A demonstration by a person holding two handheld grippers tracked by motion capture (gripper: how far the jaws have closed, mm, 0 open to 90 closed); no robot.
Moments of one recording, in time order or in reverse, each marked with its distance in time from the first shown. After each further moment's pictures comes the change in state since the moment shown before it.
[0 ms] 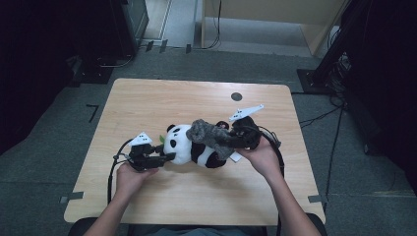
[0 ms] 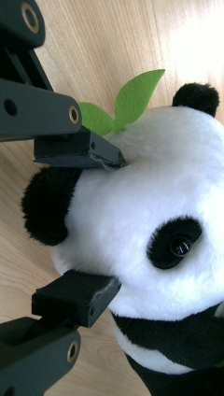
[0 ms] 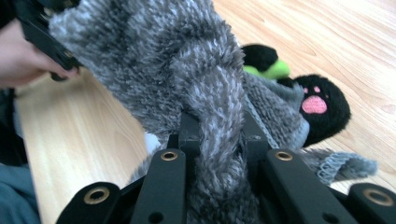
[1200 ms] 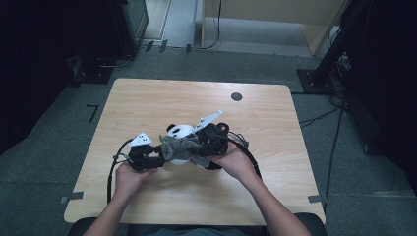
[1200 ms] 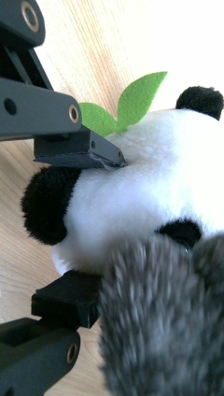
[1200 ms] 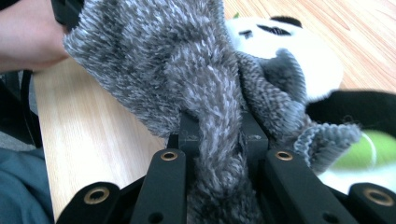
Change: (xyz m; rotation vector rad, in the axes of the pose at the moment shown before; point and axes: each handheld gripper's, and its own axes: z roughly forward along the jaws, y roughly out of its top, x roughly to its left) left arm 0.001 -0.001 -0.001 0.009 0.006 0.019; right arm 0.054 0.025 0.060 0.132 0.056 -0.142
